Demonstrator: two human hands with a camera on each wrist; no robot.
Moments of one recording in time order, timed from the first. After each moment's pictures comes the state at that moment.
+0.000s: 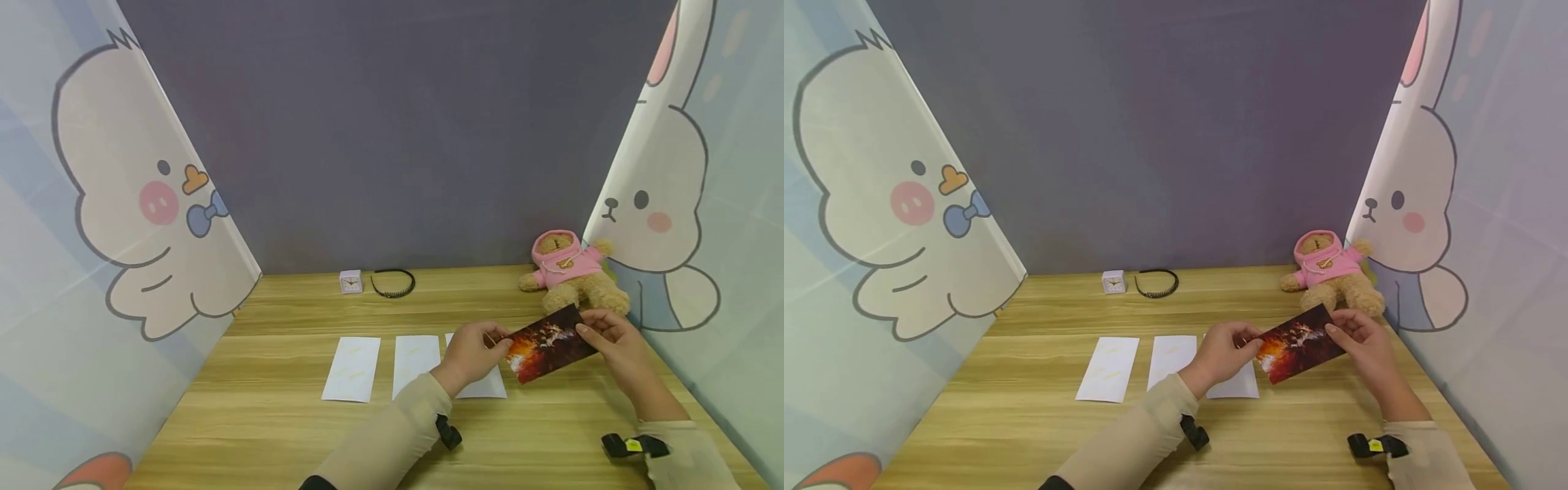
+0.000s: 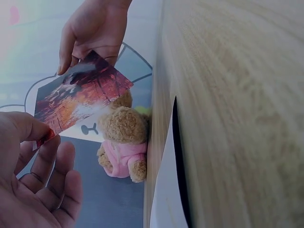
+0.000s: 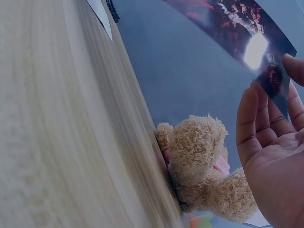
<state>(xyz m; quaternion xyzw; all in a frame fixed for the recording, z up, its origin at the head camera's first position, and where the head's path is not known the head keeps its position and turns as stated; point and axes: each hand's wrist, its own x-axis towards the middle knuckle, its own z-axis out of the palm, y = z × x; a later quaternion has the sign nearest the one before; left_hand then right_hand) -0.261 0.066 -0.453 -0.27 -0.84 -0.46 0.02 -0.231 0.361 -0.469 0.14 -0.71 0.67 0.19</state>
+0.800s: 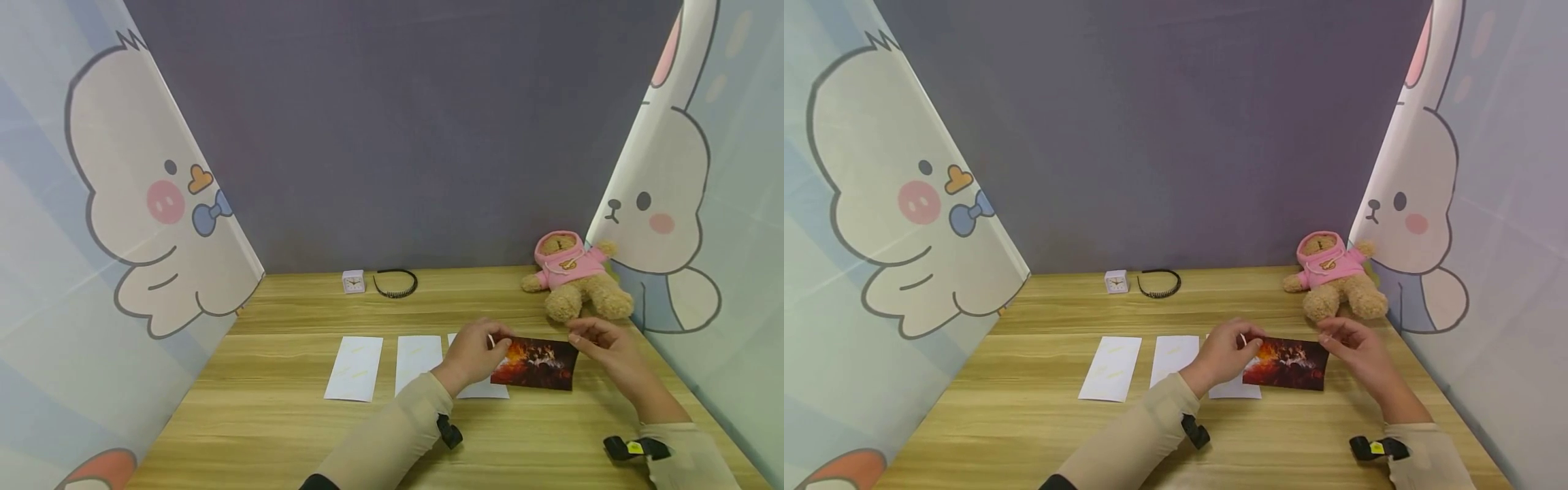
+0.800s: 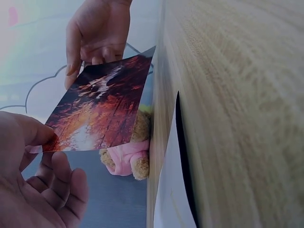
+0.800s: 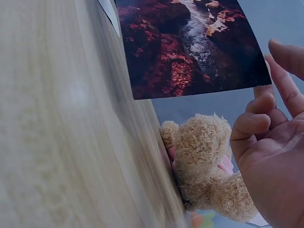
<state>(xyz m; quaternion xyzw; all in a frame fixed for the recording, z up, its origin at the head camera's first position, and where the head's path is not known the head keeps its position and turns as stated) -0.259 0.061 -0.448 -0.30 -0.86 -0.41 0.04 -0.228 0.355 -0.468 0.17 -0.78 0.58 0.15</state>
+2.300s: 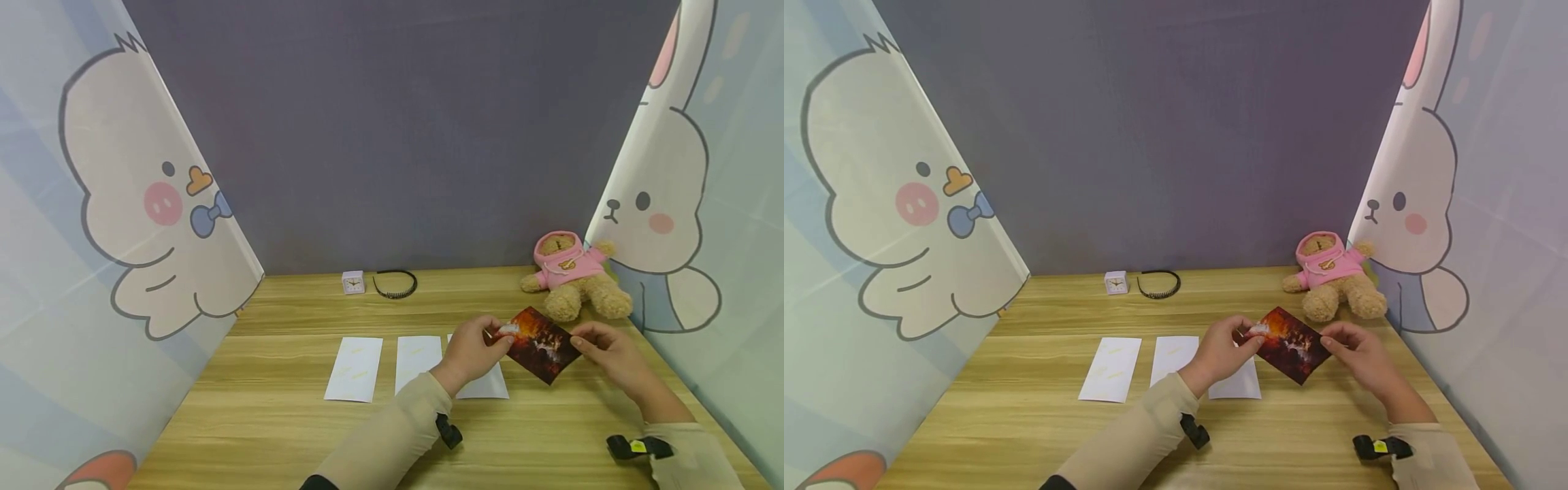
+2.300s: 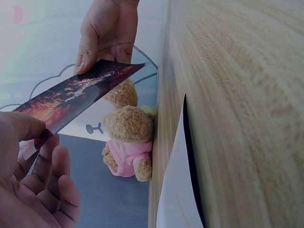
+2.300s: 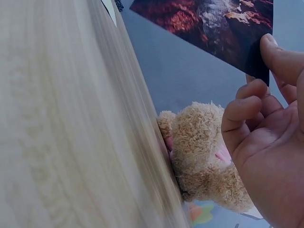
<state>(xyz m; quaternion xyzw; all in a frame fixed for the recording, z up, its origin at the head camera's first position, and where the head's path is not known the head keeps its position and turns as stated) -0.264 0.063 -0.450 -0.27 -0.84 -0.47 0.05 -0.231 0.363 -0.475 0.18 -0.81 0.54 0.15</state>
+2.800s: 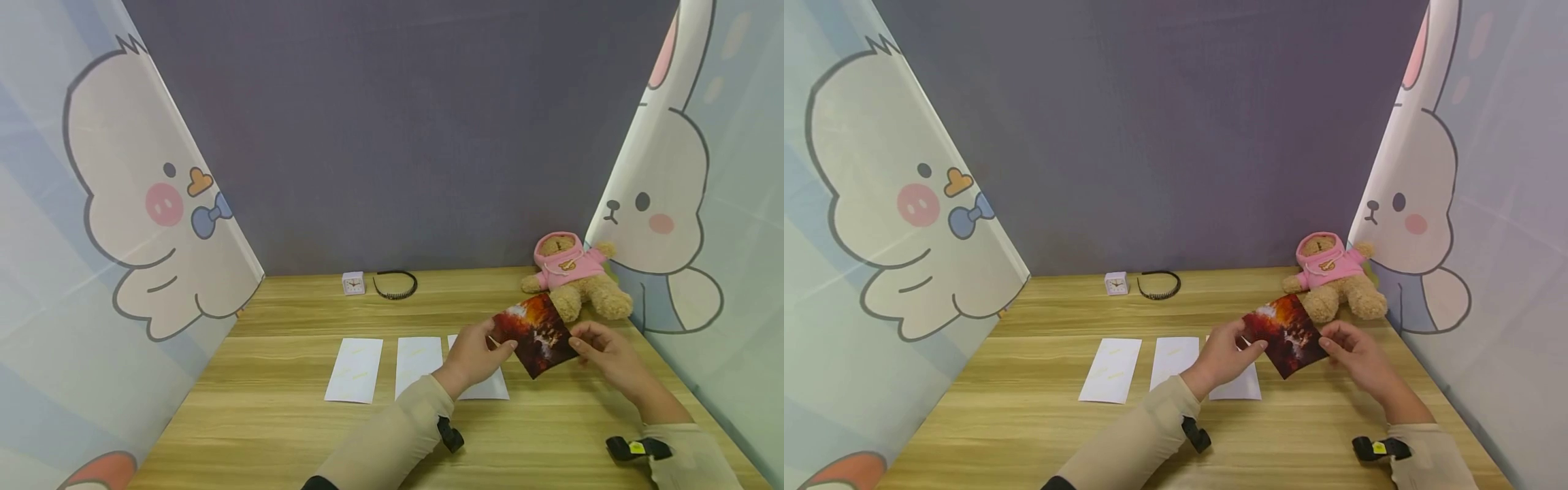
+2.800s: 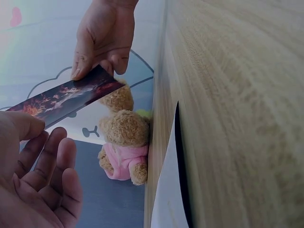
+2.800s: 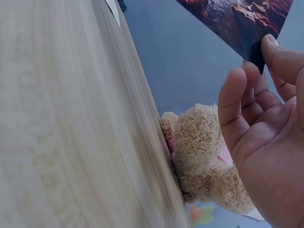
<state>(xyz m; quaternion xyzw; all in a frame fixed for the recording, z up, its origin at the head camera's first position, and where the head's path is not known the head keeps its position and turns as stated) -0.258 0.064 -0.449 -0.26 -0.85 -0.46 0.01 -0.233 0.360 -0.475 0.21 -0.79 0.56 0.13</state>
